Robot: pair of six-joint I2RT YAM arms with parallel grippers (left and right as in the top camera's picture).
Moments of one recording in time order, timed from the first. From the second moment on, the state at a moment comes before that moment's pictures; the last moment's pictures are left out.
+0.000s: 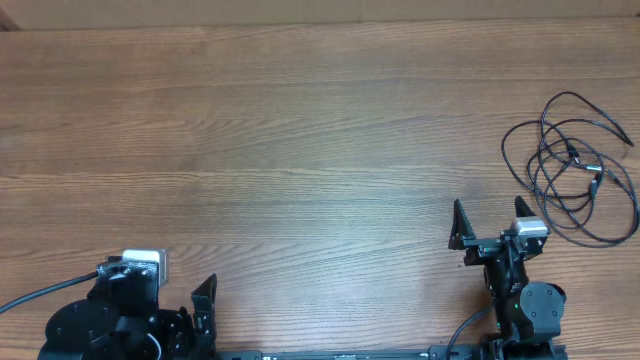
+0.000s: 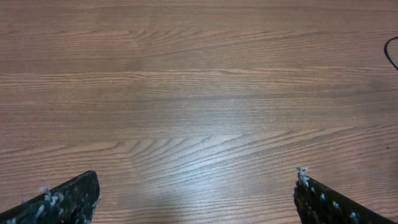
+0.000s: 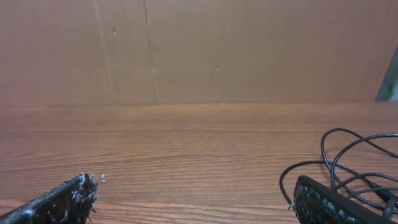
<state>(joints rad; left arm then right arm) -0.10 0.52 1.23 -1.42 0.06 -0.10 0.05 0.01 0.02 -0.03 -0.02 0.04</state>
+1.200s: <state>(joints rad) 0.03 0.03 0.28 -0.30 0.06 -0.04 0.05 0.01 0.02 -0.03 -0.02 0.04</state>
